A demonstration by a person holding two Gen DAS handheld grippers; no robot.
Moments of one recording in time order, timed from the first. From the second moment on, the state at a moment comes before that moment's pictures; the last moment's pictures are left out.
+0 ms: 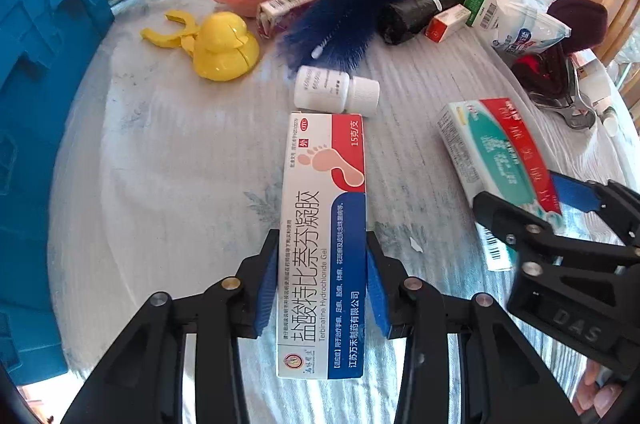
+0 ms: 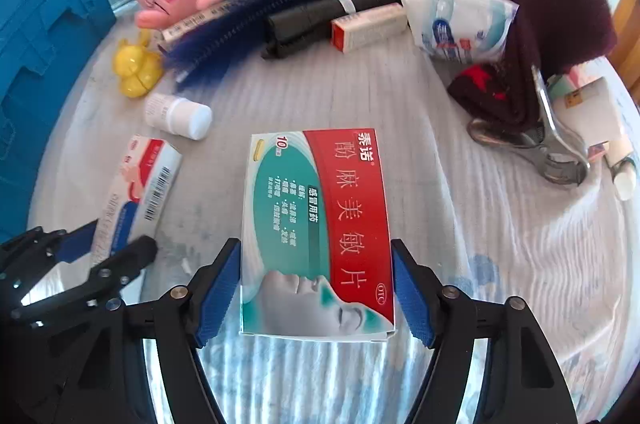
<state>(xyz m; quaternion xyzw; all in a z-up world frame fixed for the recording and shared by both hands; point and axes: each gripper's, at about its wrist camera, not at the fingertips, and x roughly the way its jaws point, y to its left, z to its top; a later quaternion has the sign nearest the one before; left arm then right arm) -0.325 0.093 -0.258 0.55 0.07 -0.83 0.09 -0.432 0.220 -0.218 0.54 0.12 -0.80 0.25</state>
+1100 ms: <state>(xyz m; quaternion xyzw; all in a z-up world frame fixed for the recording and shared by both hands) -0.109 -0.072 0.093 0.25 0.06 -0.91 0.32 -0.253 0.082 0.118 0.20 0.15 -0.85 0.47</state>
